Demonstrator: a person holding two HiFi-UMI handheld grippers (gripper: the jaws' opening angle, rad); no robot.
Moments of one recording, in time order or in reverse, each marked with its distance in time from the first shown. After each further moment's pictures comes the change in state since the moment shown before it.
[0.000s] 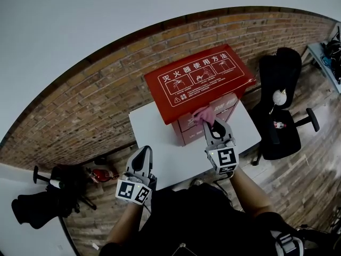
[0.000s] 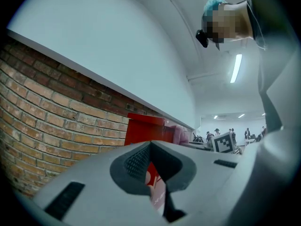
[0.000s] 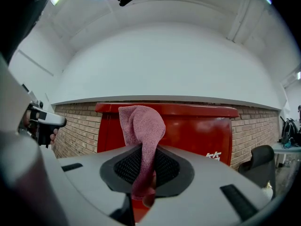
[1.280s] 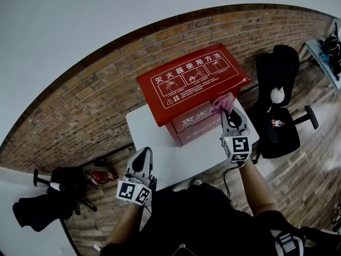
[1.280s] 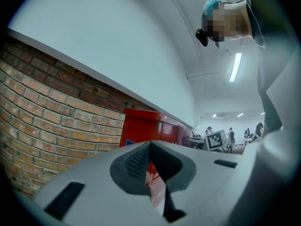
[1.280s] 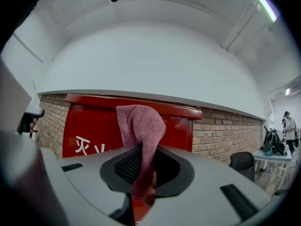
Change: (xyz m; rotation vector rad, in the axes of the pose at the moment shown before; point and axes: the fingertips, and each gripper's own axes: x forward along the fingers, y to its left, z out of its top) left arm 0.011 -0.012 -0.013 0.002 0.022 -0.013; right arm -0.011 -0.104 -0.014 -0.057 0.029 -0.167
